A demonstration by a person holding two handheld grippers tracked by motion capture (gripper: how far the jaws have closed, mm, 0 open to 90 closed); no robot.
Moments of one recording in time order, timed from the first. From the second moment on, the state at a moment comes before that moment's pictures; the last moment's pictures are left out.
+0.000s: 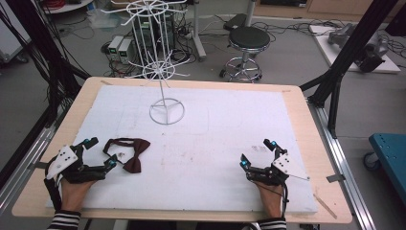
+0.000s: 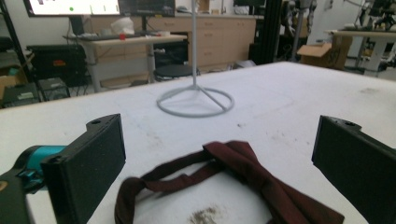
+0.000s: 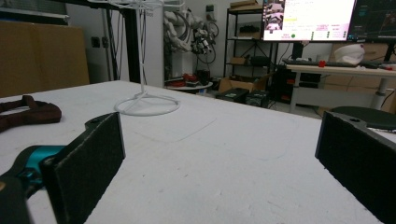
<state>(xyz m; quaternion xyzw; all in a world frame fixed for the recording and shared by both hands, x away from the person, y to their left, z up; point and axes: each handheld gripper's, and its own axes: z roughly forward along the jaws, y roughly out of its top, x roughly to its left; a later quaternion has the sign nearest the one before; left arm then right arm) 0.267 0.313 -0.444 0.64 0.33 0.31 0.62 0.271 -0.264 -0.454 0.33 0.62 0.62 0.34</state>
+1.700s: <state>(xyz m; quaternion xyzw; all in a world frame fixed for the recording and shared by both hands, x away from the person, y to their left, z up) 0.319 0.244 -0.382 0.84 0.36 0.17 0.37 0.271 -0.264 -0.454 0.34 0.62 0.62 0.34</state>
